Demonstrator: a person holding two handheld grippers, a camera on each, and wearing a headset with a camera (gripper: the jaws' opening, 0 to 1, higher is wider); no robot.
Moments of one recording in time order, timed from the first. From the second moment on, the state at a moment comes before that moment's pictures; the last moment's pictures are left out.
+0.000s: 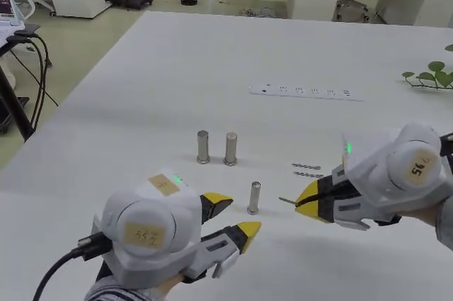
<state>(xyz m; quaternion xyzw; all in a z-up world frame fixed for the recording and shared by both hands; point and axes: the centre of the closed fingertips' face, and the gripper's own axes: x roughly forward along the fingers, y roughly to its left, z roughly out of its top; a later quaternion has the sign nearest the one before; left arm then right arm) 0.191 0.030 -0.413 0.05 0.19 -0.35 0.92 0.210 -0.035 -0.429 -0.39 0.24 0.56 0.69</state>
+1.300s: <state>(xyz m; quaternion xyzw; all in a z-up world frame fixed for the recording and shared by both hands) 0.256 0.006 -0.471 0.05 0.24 -0.32 0.91 0.249 -0.020 -0.464 -0.40 0.26 0.54 0.69</state>
